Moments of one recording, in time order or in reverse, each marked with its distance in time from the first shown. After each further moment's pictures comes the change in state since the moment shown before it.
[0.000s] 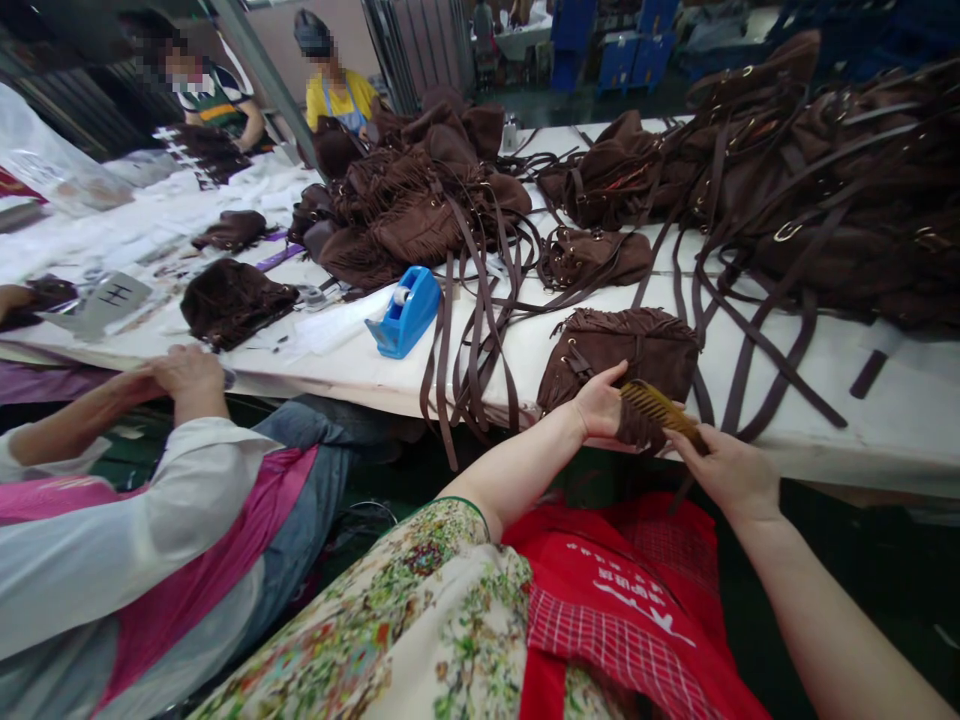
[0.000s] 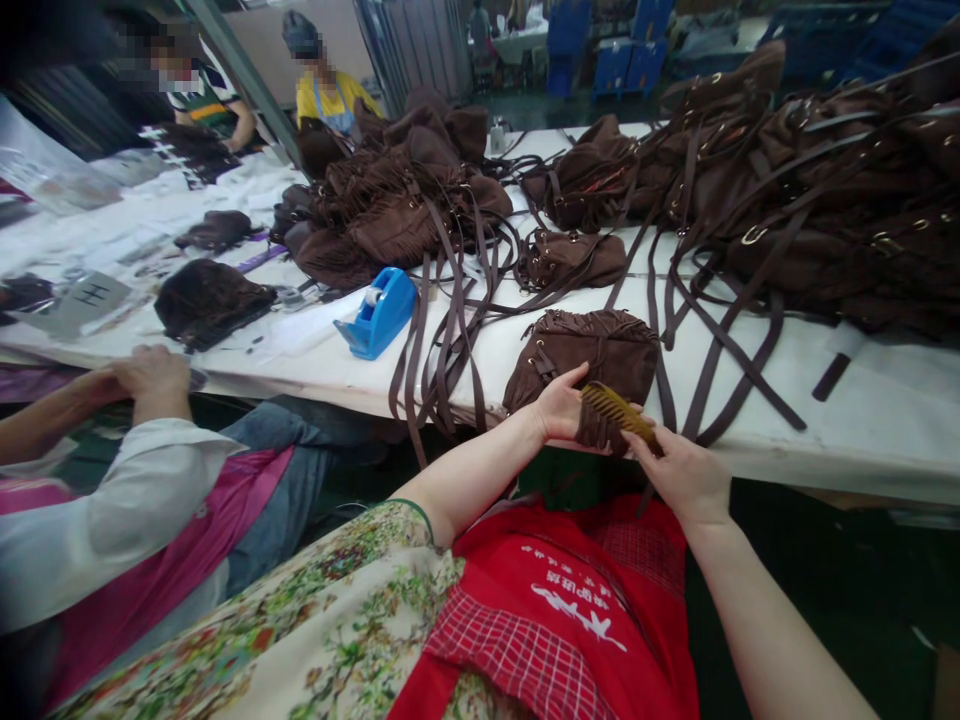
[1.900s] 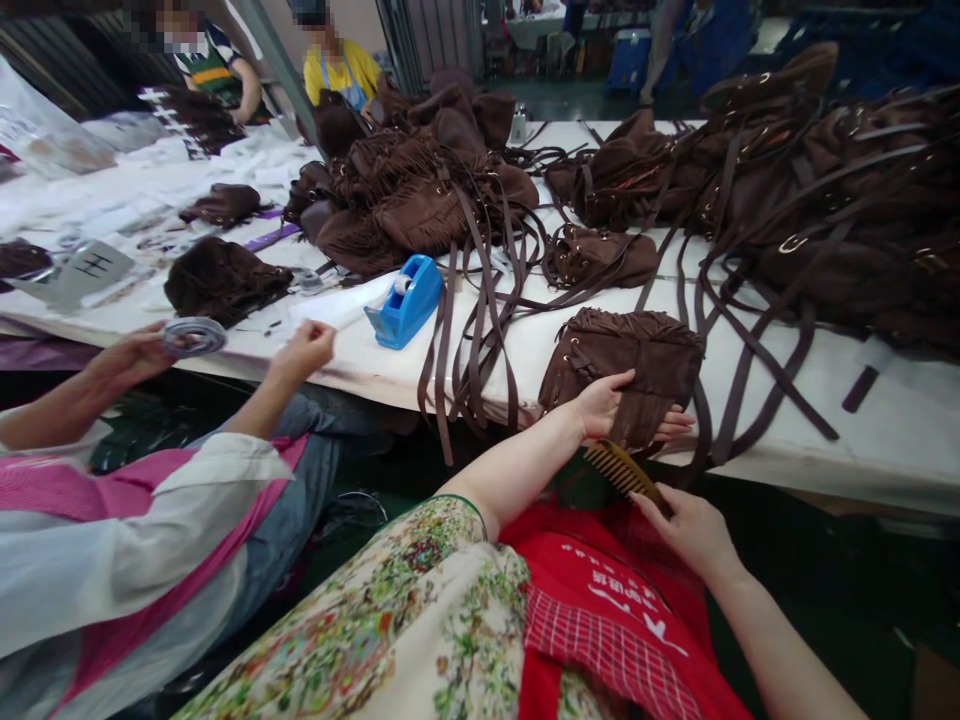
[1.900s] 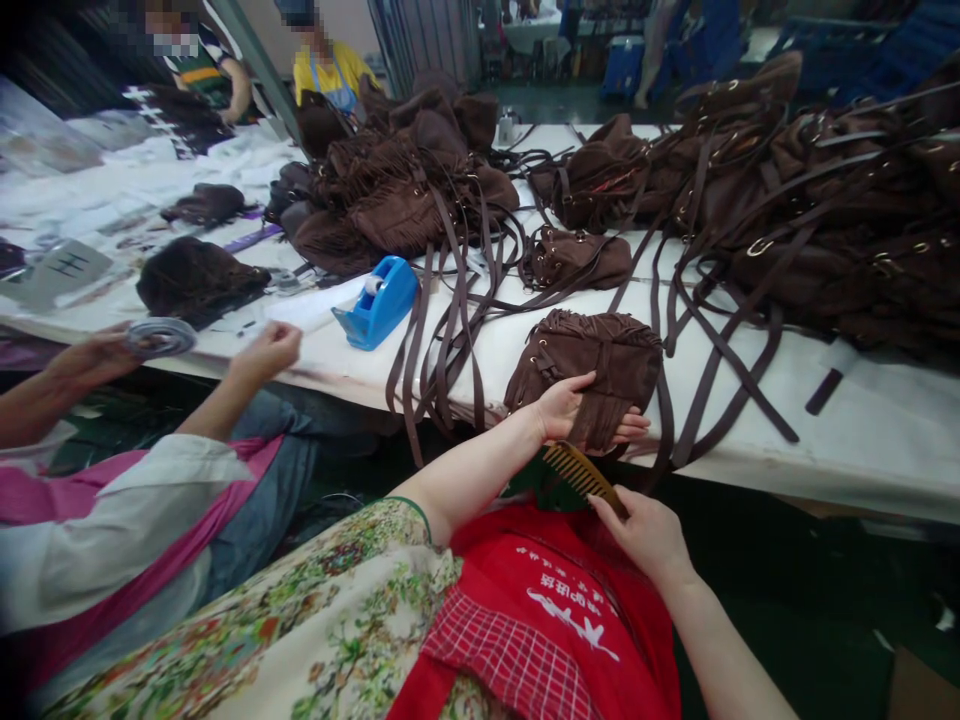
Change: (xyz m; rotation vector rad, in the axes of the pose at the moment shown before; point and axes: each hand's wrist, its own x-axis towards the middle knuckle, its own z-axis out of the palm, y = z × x) left_hand 0.002 -0.001 -0.005 -0.059 -0.133 -0.012; right_hand -0.064 -0.024 0.004 0.386 -0.405 -0.077
